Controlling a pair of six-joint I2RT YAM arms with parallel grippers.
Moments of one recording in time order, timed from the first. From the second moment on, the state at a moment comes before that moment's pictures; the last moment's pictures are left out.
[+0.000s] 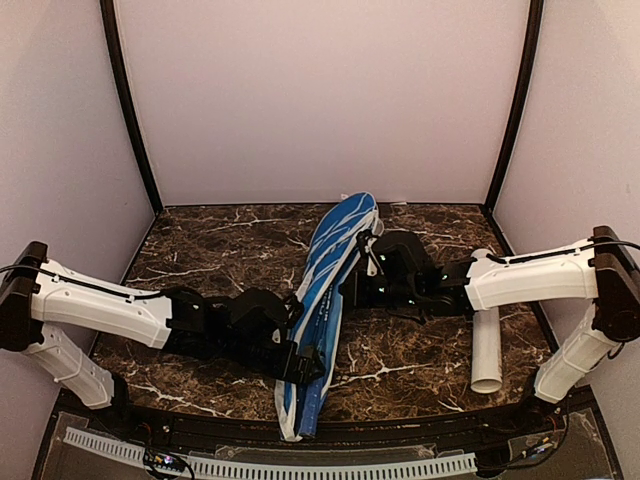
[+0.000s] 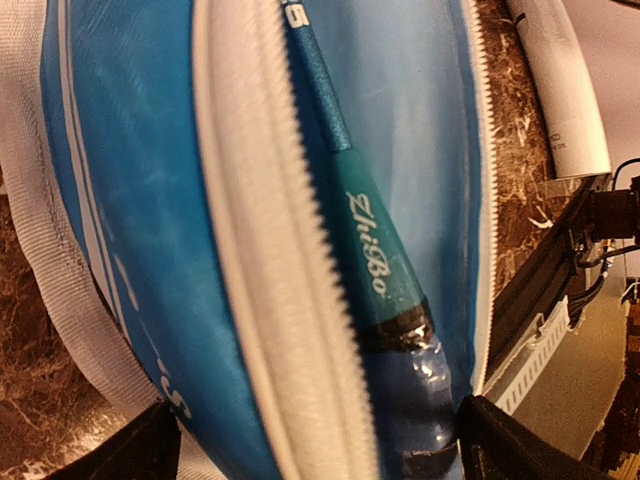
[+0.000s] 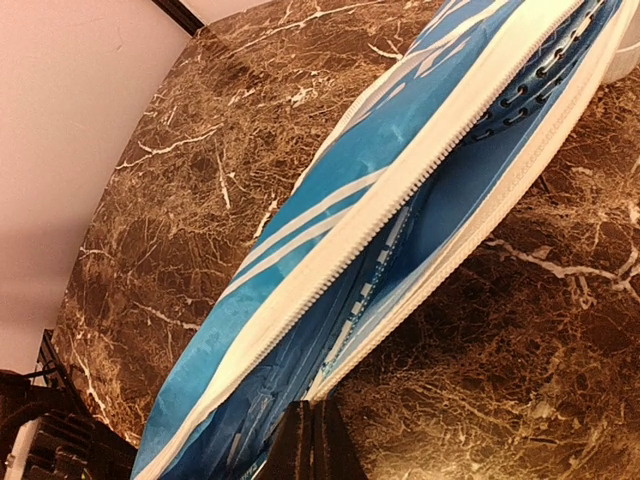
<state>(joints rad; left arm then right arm) -1.21 1.47 0.84 -0.28 0.01 -0.87 0.99 1.56 0.94 0.02 0.11 0.72</state>
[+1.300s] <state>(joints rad) -1.22 1.47 0.81 -0.29 -0.04 -0.91 1.00 1.55 0.81 0.10 0.11 0.79</state>
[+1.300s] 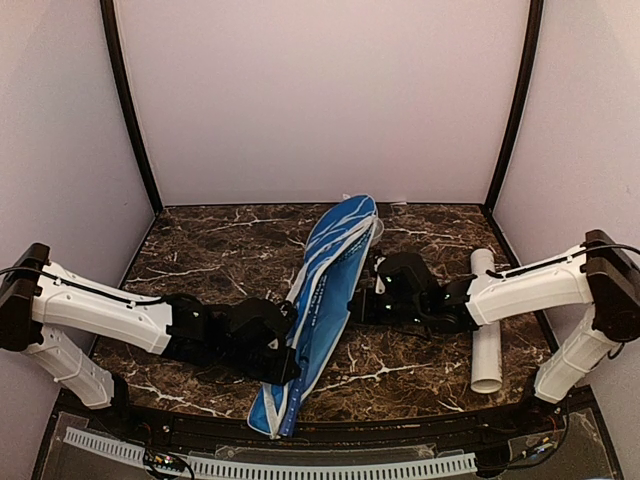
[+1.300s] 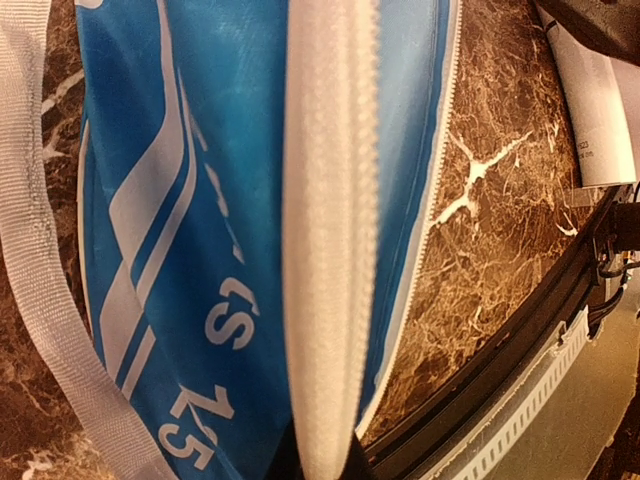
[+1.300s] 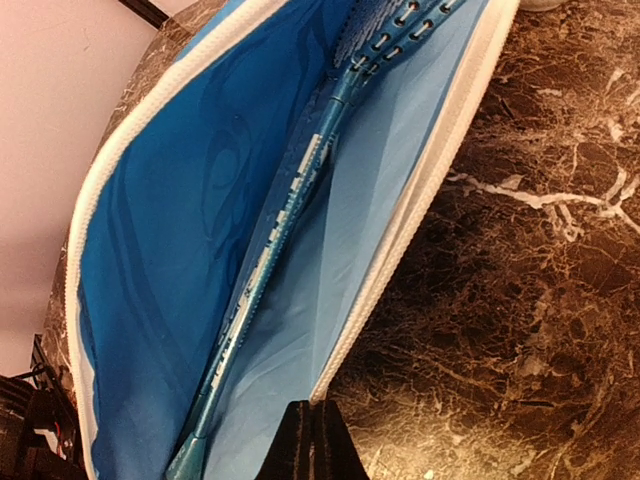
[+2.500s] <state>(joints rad) -1.21 1.37 0.71 -0.22 -0.08 -0.96 1.01 1.90 0.80 0.51 -0.13 0.98</state>
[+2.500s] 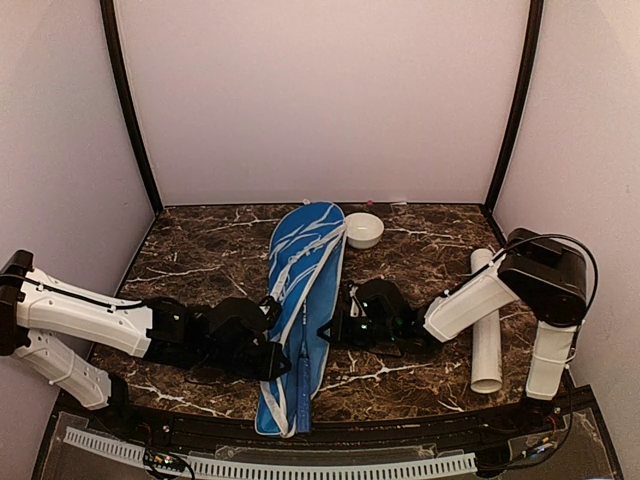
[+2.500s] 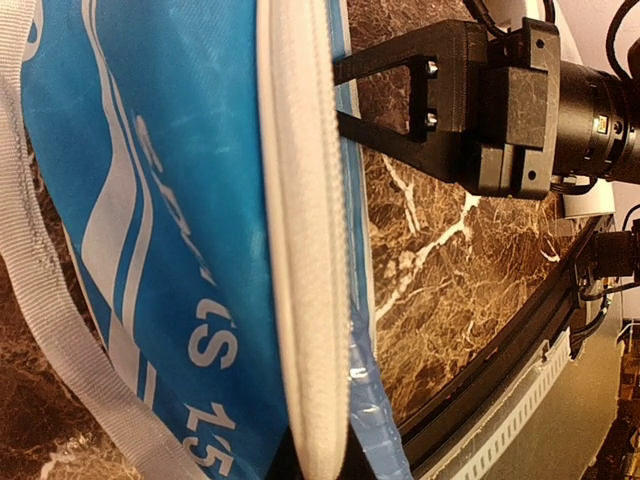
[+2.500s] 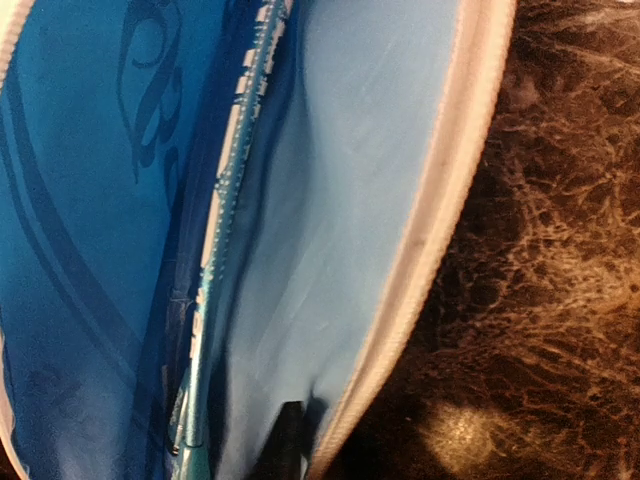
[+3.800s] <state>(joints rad) -1.19 1.49 0.80 -0.03 -0.02 -0.89 1.03 1.45 0.73 0.09 0.12 0.86</state>
